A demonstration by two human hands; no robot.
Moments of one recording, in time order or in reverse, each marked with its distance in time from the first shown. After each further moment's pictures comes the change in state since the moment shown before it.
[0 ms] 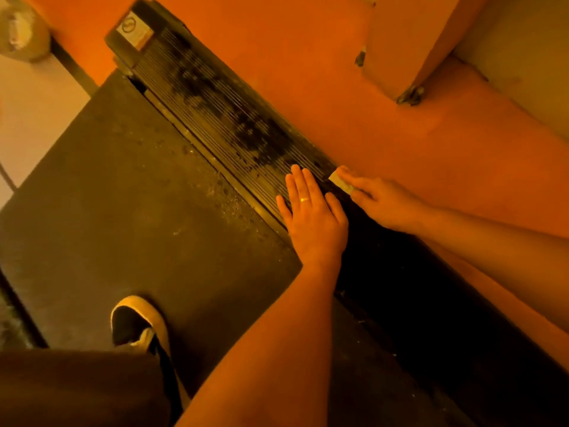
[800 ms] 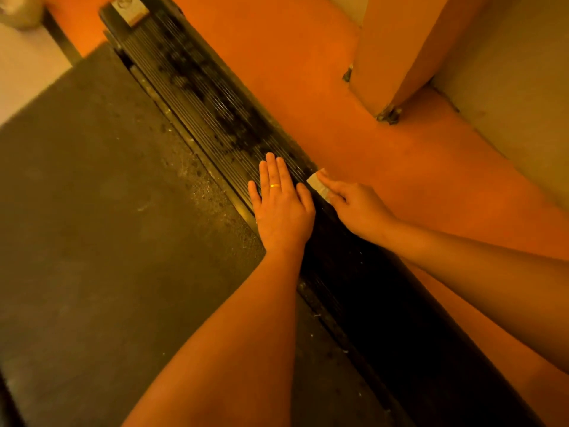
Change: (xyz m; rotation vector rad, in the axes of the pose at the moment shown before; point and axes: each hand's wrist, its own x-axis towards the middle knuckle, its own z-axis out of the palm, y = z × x) left_hand 0.001 0.002 -0.004 0.028 0.007 -0.002; right_hand -0.029 0.002 0.007 -0.013 0.124 -0.050
